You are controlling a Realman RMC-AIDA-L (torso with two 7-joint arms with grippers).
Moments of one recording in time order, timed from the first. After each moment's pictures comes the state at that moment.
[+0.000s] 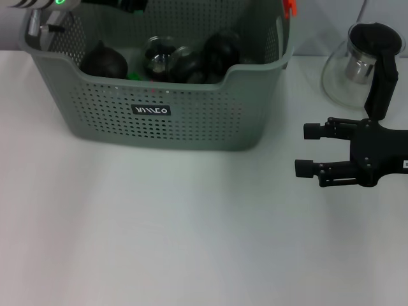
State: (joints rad) left arm -0.81 -2.07 1.01 1.05 2.57 0.89 -2.41; right arm 0.50 2.05 -0.80 -0.84 -1.91 -1.72 1.56
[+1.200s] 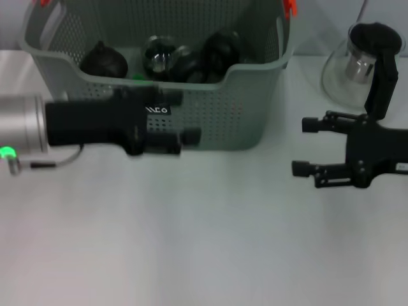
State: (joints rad) left arm -0.51 -2.12 0.72 0.92 1.91 1.70 -1.52; right arm 0.52 2.05 -0.76 -0.75 -1.92 -1.68 1.33
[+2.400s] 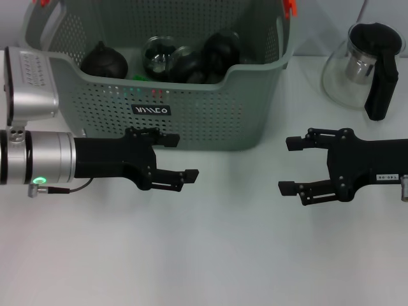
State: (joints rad) left arm -0.54 -2.12 0.76 0.74 2.07 1.48 -1.38; right arm 0.57 2.06 -0.80 -0.75 -2.02 -1.63 1.31
